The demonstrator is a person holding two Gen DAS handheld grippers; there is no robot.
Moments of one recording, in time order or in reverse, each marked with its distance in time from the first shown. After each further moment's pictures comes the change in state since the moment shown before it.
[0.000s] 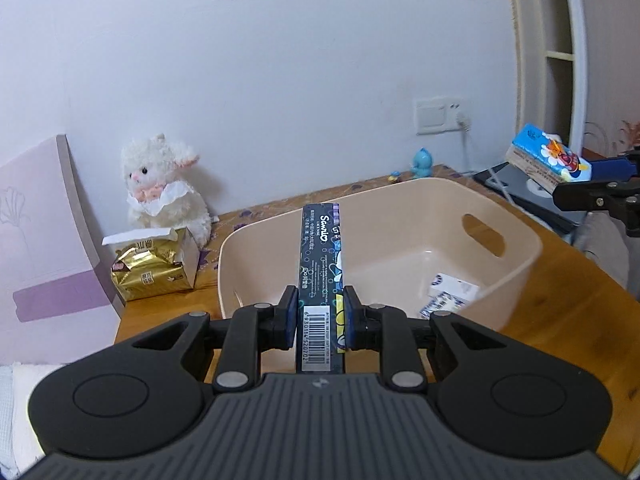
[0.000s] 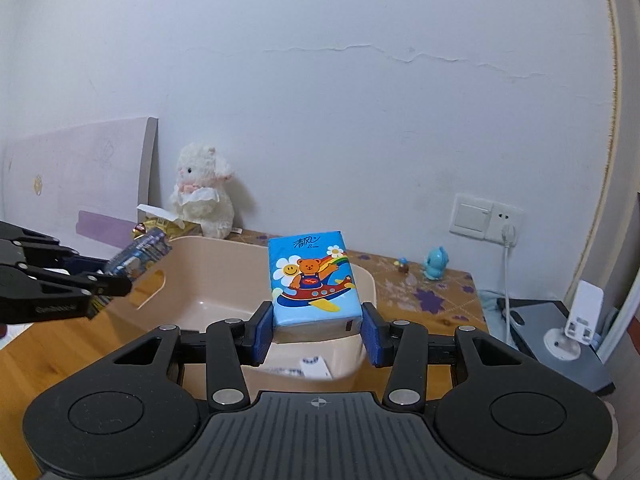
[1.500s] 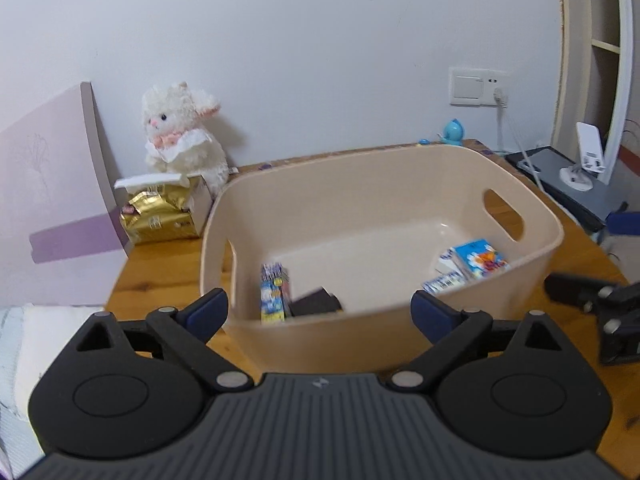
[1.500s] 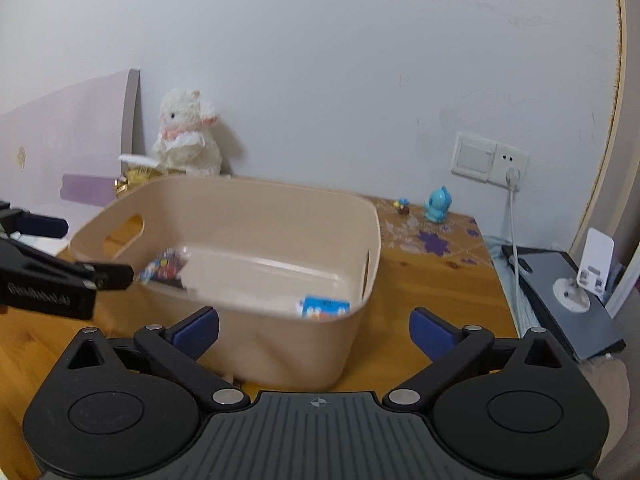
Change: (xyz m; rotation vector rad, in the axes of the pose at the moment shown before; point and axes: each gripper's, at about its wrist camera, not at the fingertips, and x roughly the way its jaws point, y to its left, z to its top) left arm 0.008 -0.028 -0.017 -0.105 0.108 0.091; right arm 0.027 0.006 -0.056 0.021 0.147 -0.028
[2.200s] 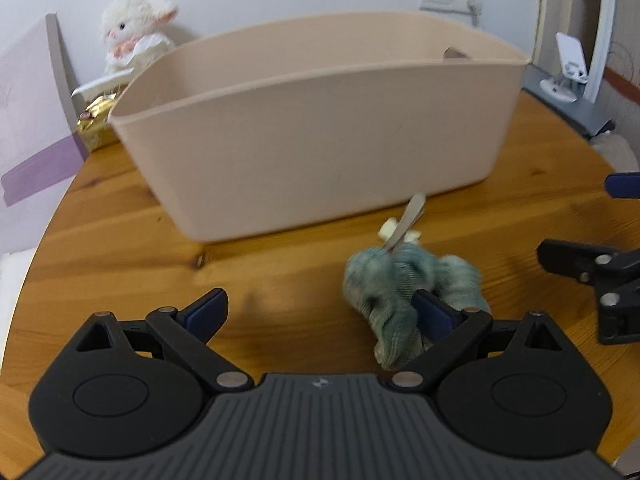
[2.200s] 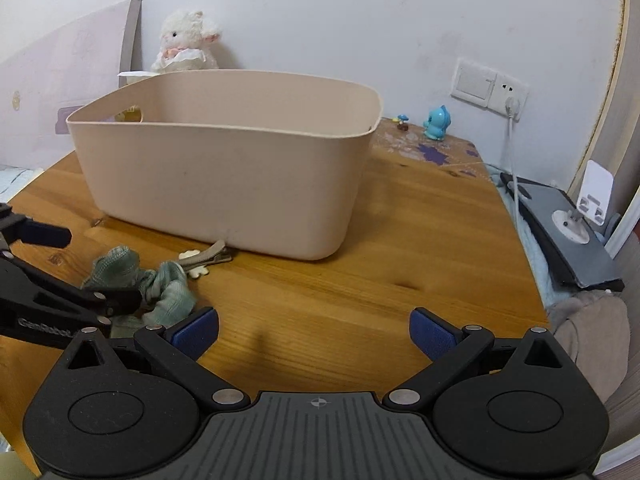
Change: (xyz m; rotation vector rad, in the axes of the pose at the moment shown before) left arm 0.033 -0.037 -0.090 0.029 0.199 -0.035; right arm 0.013 0.006 -0.073 -0.015 0.149 -0.009
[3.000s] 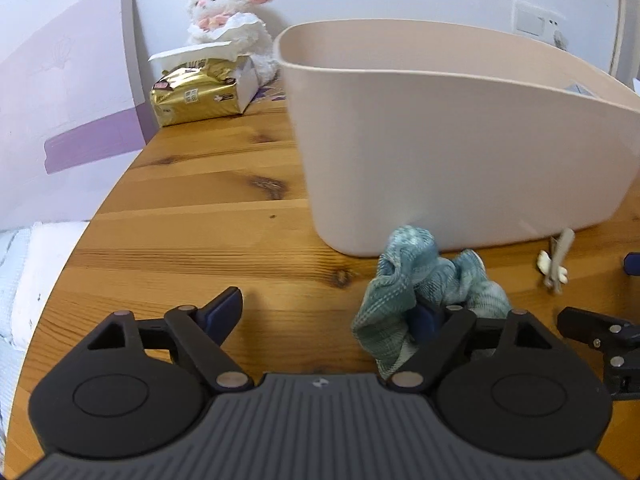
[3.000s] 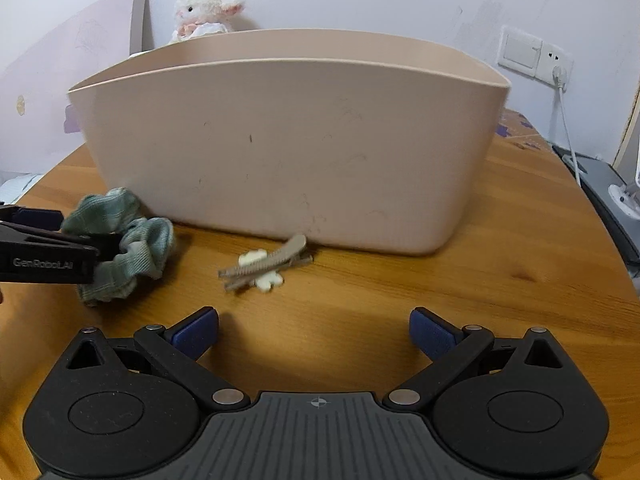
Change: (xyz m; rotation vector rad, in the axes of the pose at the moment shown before) left arm 0.030 0.088 -0.001 -0.147 -0.045 0.099; right arm 0.067 0.052 0.008 0.053 0.037 0.063
